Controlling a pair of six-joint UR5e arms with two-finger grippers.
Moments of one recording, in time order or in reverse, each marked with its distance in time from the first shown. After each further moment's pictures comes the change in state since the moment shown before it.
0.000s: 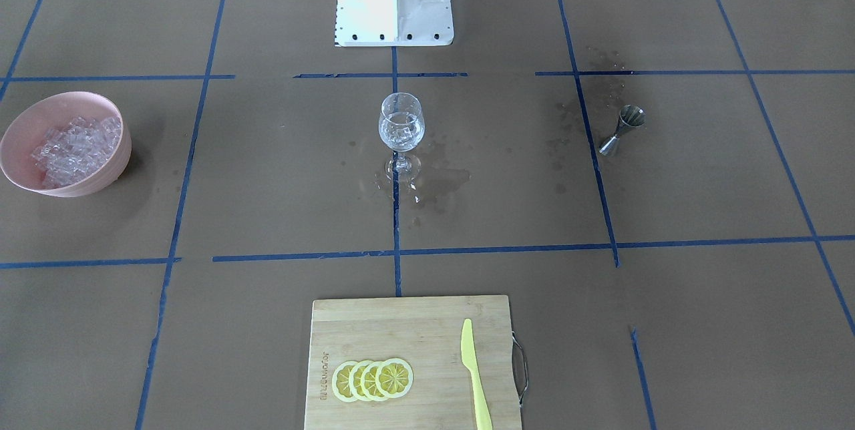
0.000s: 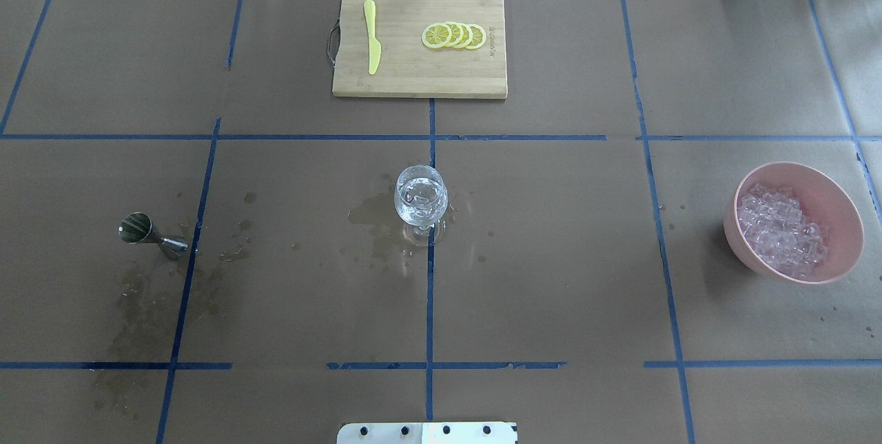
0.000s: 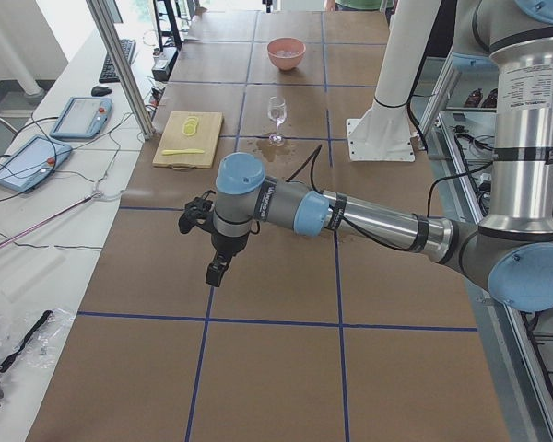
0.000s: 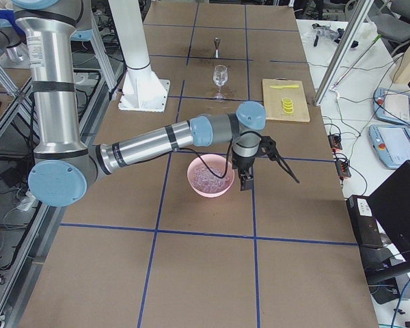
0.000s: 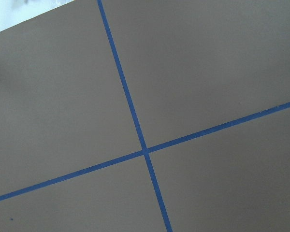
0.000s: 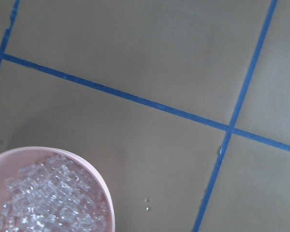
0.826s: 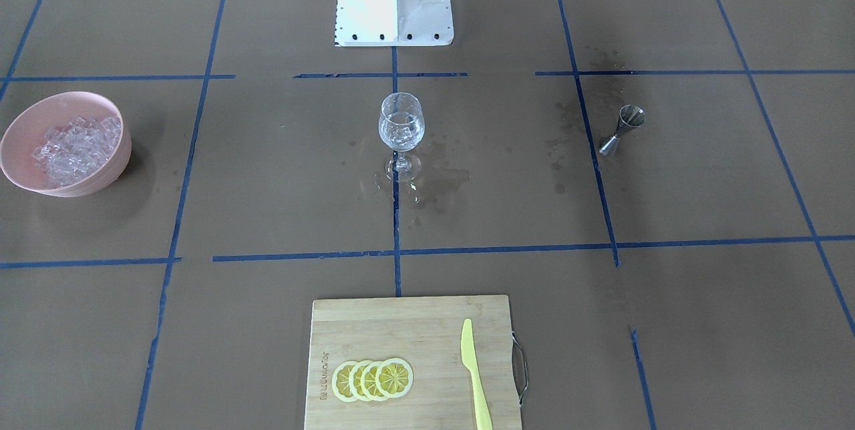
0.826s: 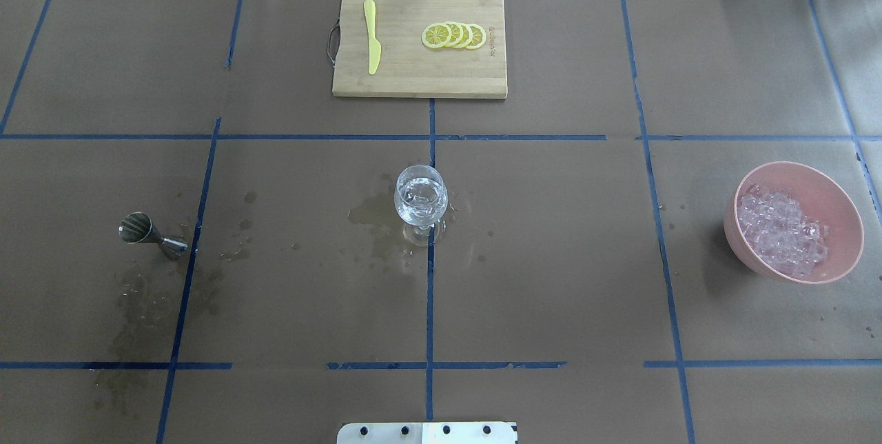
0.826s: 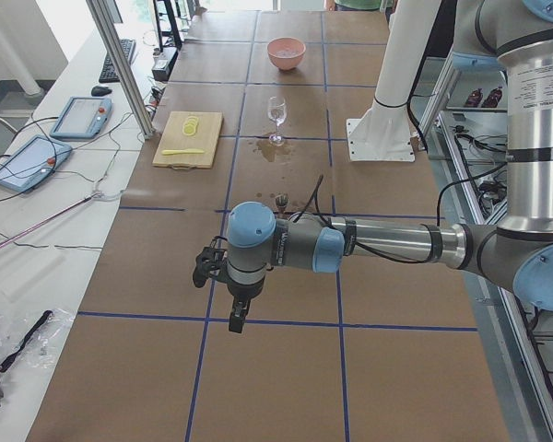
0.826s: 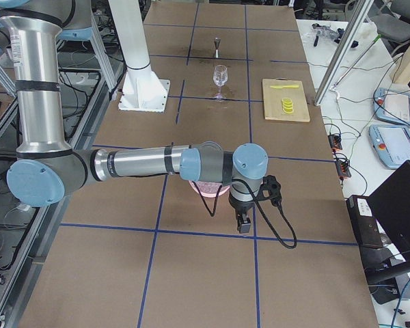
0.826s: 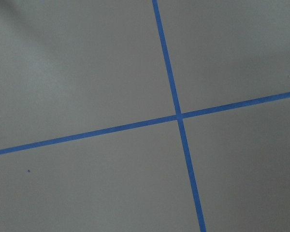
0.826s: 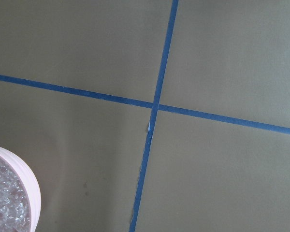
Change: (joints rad) left arm -0.032 0.069 0.093 -0.012 -0.008 -0.025; right arm 0.142 -0.023 -0.090 0.015 -0.007 -0.048
